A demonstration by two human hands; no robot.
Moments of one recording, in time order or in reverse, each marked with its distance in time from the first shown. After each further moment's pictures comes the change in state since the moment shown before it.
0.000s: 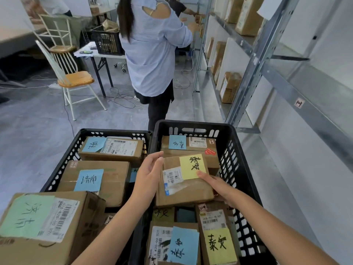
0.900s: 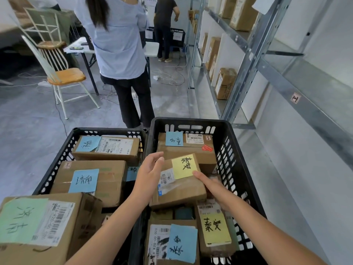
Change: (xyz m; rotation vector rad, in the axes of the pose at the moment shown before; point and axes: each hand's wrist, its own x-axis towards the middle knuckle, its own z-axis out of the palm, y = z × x) left_hand 0.010 -0.007 0.003 0.133 -0.074 -0.055; right_hand -0.009 0.010 0.019 0.082 0.068 -0.001
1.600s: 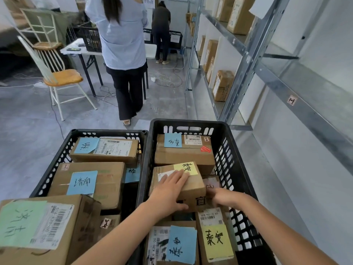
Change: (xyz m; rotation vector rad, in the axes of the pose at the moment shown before) left_hand 0.003 -0.047 0.038 1.013 -0.514 0.379; right_hand -0.017 -0.004 -0.027 -0.579 -0.235 0.108
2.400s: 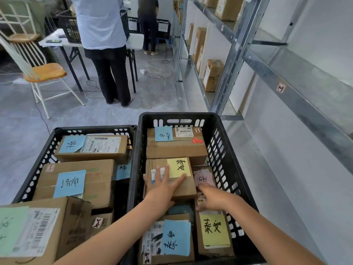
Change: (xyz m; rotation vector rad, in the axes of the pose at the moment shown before) left_hand 0.013 0.003 0.022 0.293 -0.220 -0.150; right_hand 0.005 0.008 0.029 -0.371 0.221 -0.019
